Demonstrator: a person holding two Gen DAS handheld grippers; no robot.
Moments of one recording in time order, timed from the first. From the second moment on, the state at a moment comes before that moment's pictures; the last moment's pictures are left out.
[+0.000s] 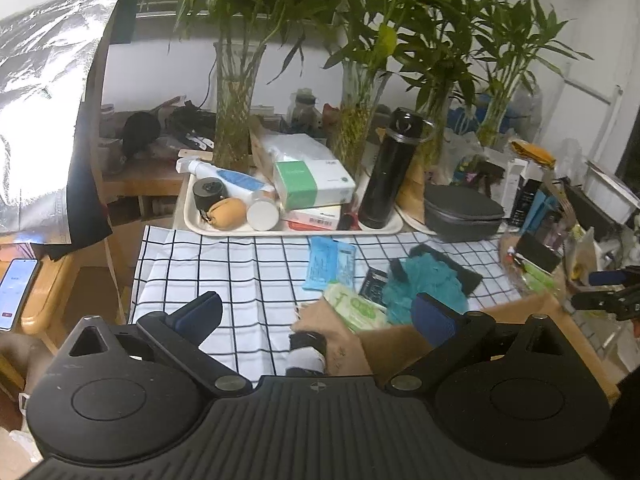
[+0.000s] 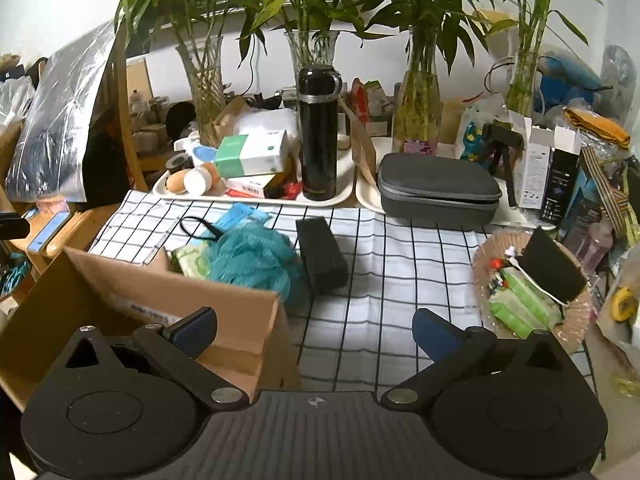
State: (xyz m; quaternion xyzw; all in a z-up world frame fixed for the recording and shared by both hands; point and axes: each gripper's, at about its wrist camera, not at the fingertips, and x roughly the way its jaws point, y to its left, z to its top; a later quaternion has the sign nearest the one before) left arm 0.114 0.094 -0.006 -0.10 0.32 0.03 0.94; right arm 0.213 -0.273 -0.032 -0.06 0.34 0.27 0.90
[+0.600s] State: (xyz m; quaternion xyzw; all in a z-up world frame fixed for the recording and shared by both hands) left arm 0.143 0.125 -0.041 -0.14 0.31 0.02 0.94; right arm 0.294 -0.265 -0.059 -0.05 0.34 0.28 0.90
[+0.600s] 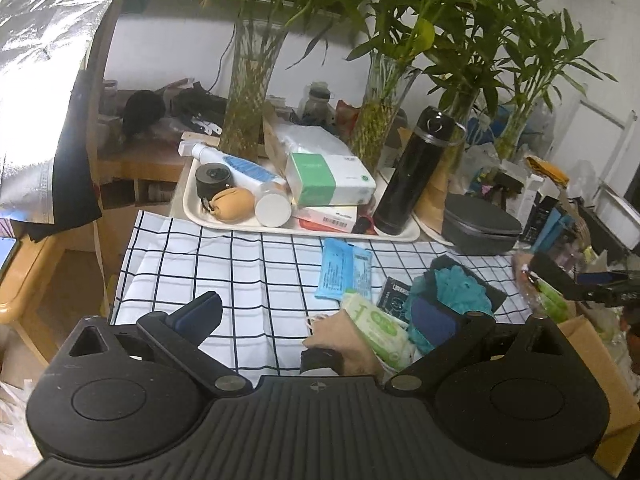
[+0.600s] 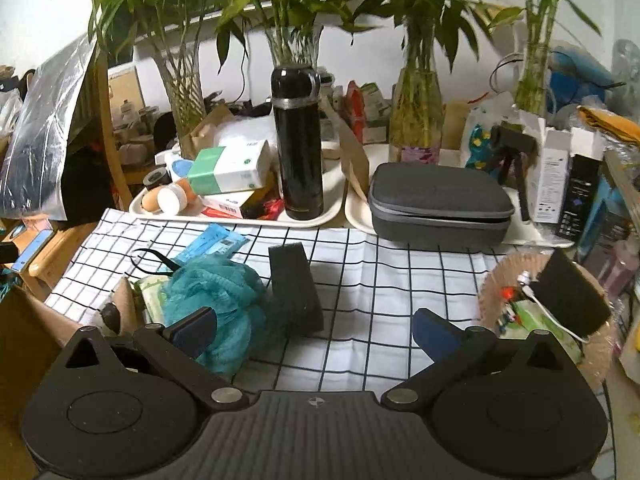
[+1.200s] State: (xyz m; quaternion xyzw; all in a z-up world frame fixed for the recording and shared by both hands) left arm 0.148 0.154 -0.059 -0.19 0.34 0.03 0.92; right arm 0.372 -0.213 -0.116 -0.08 0.41 0.33 0.85
